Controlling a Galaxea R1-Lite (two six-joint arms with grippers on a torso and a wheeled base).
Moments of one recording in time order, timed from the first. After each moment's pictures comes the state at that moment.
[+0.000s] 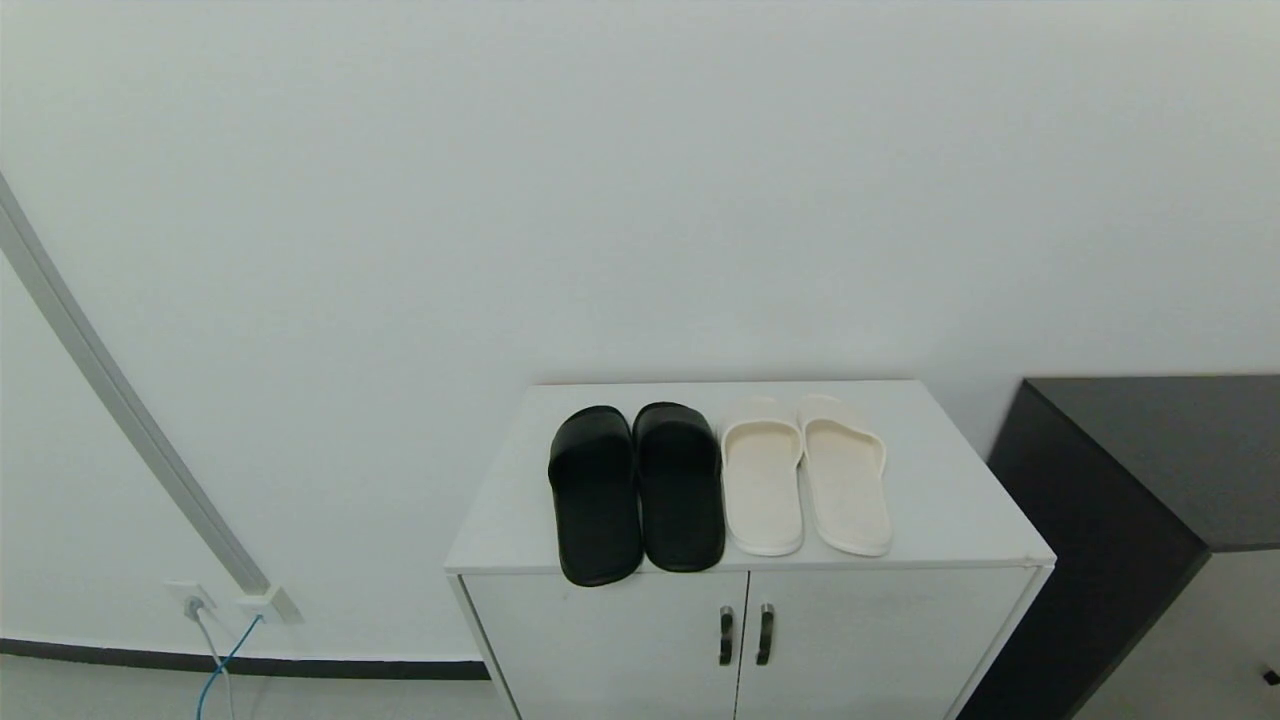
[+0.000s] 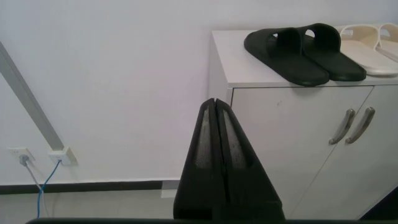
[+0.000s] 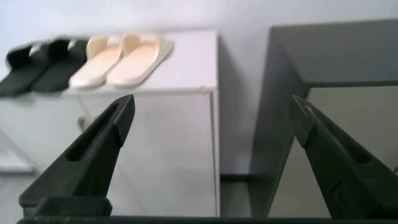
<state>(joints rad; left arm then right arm) 0.00 0.00 0.00 0.00 0.00 0.00 0.02 0.18 -0.12 0.00 0.08 0.04</state>
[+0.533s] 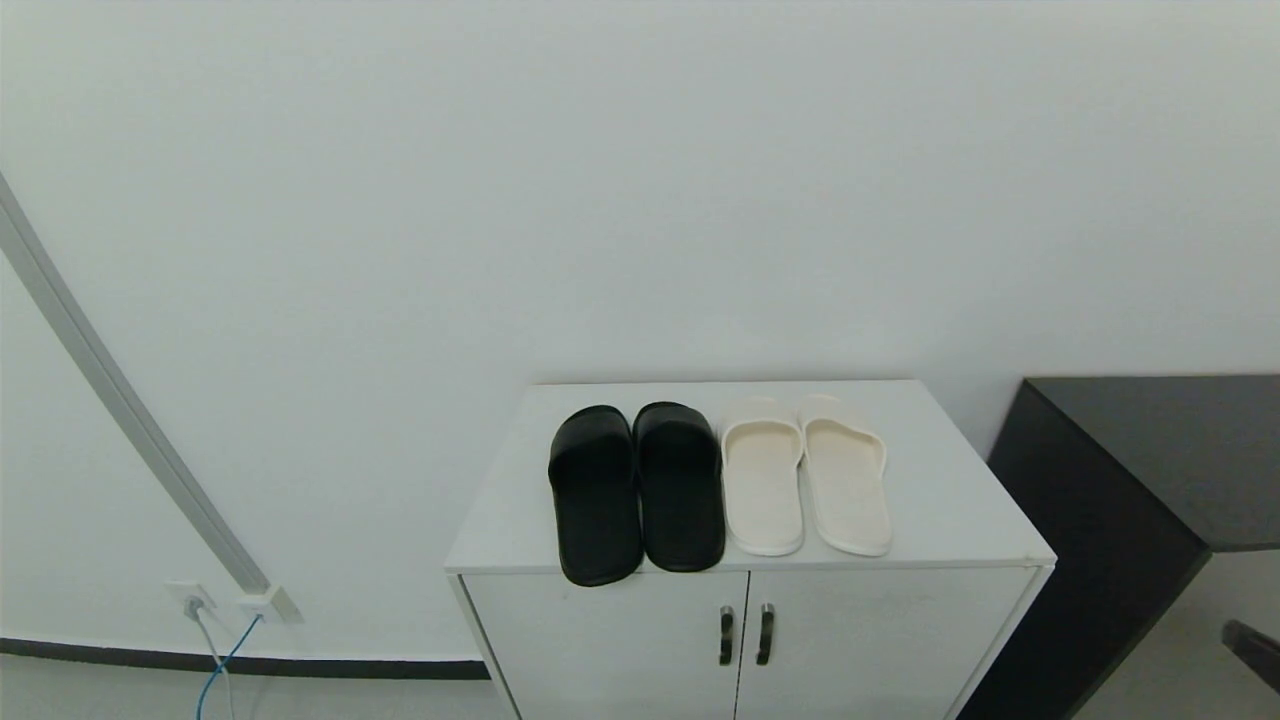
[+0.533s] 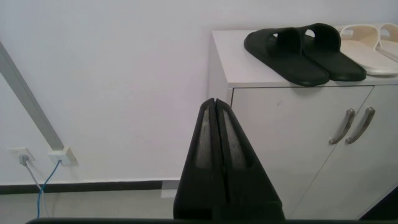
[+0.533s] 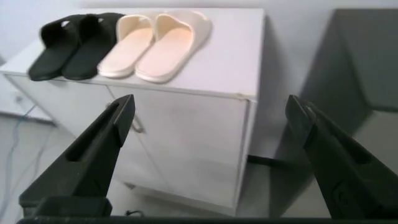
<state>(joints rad) 0.00 0.00 0.00 0.00 0.00 0.00 0.13 0.74 -0.19 -0.33 0.16 0.05</state>
